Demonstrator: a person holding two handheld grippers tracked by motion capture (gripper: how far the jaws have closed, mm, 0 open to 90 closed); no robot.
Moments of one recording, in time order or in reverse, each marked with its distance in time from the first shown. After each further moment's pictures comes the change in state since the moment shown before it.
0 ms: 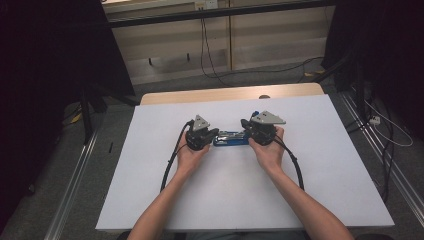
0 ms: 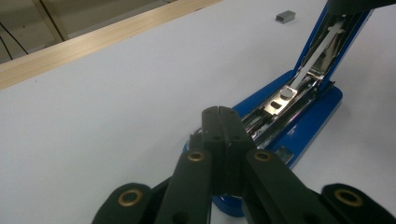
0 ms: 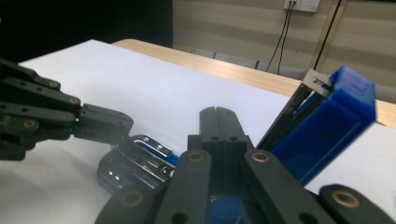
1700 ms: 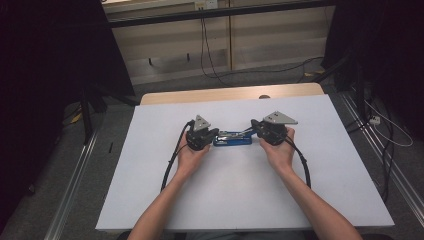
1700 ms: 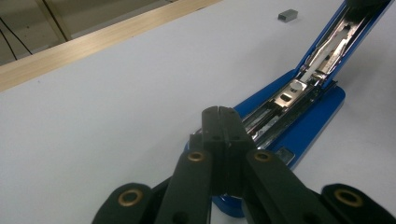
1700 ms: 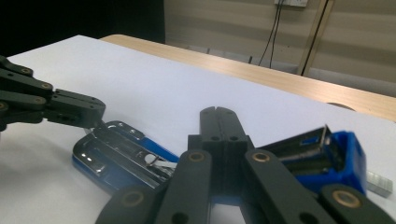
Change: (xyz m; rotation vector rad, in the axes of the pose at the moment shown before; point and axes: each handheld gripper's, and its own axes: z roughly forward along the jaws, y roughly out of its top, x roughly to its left) left arm -0.001 0.000 0.000 0.002 0.008 0.004; right arm -0.028 -0.011 -0.013 0.013 -0.021 0.025
